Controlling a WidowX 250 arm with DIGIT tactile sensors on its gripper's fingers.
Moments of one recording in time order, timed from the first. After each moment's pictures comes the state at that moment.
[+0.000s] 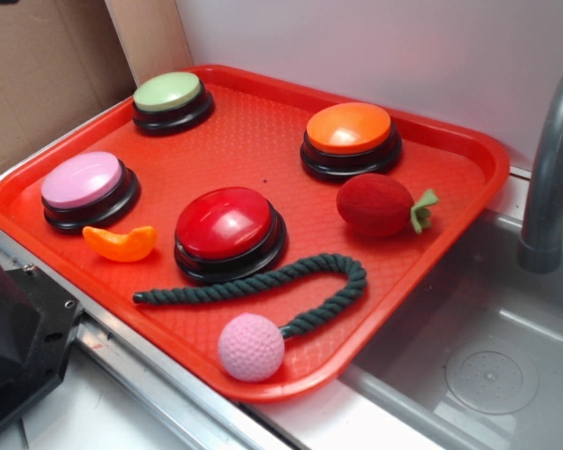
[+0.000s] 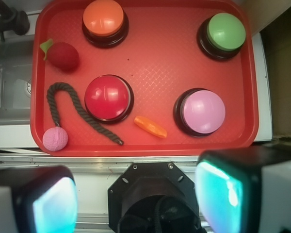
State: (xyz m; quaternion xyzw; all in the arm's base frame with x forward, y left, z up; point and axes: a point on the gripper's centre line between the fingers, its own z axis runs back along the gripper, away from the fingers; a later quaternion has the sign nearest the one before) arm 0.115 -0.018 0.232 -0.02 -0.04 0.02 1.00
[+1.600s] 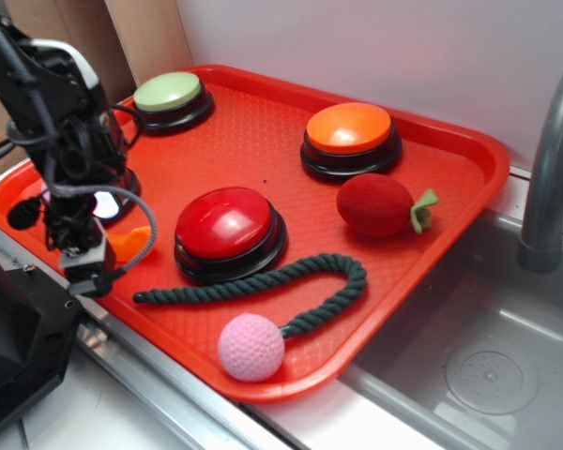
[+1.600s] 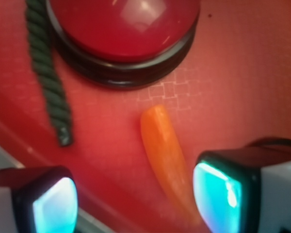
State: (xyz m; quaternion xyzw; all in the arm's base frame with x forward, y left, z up) arm 0.130 -0.010 0.038 0.05 -0.05 -0.33 0.94
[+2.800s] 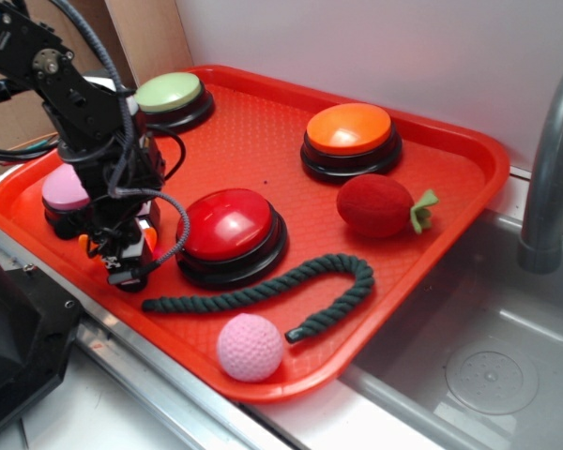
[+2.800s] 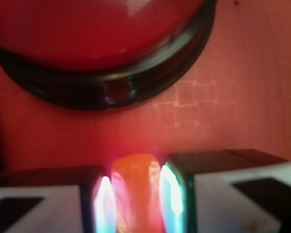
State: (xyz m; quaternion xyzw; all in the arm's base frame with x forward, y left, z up) arm 0.149 -0.002 0.010 0.02 -0.04 -0.34 0.94
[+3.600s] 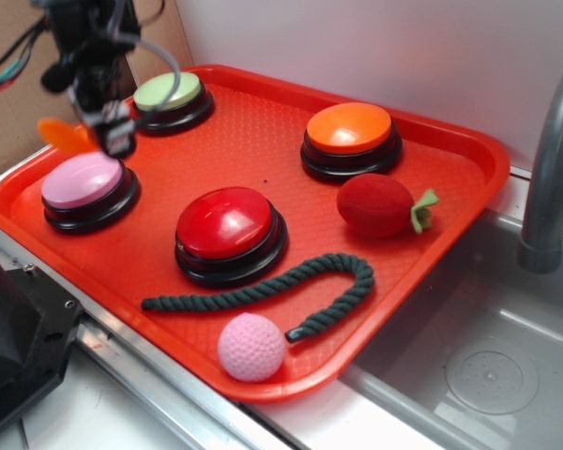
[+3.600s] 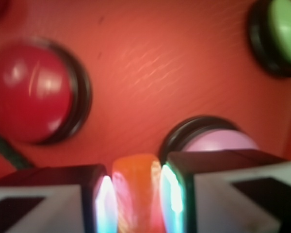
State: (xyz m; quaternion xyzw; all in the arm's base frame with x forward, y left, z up) arm 0.182 0.027 0.113 0.02 0.01 -0.07 1.00
